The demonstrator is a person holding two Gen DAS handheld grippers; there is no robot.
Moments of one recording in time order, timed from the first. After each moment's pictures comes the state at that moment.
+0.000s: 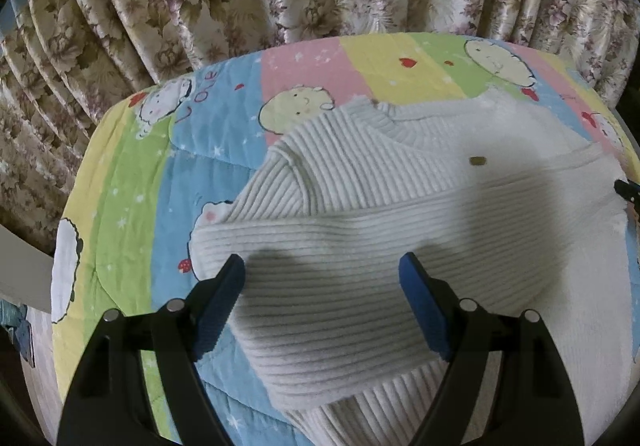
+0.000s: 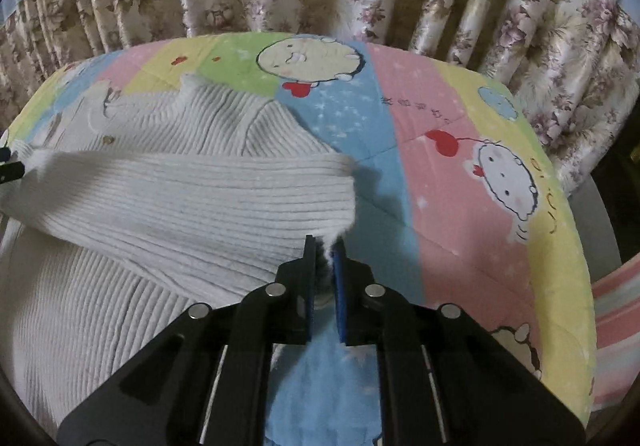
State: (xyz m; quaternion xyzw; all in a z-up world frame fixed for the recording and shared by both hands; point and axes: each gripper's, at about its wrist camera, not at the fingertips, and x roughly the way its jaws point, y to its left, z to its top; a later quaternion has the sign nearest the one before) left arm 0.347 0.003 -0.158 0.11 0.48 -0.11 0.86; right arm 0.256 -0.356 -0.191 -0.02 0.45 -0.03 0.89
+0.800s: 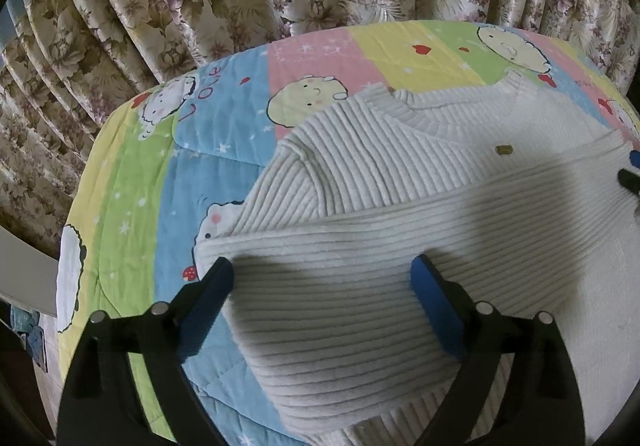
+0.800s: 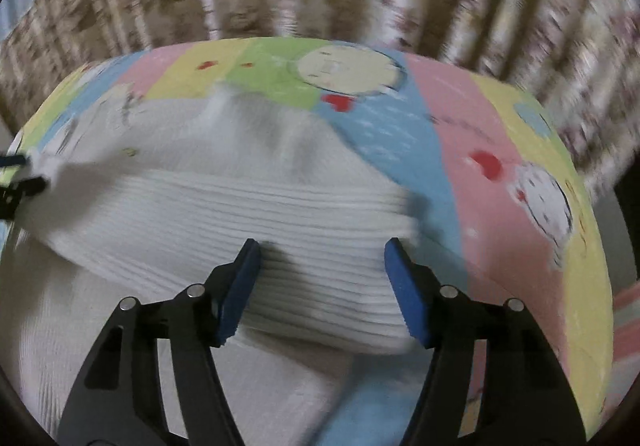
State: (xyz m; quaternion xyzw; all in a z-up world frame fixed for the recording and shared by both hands) left arm 0.354 0.004 -0.173 0.14 0.48 -0.10 0.86; right arm 0.272 -0.343 -0.194 0.00 0.45 0.00 0.89
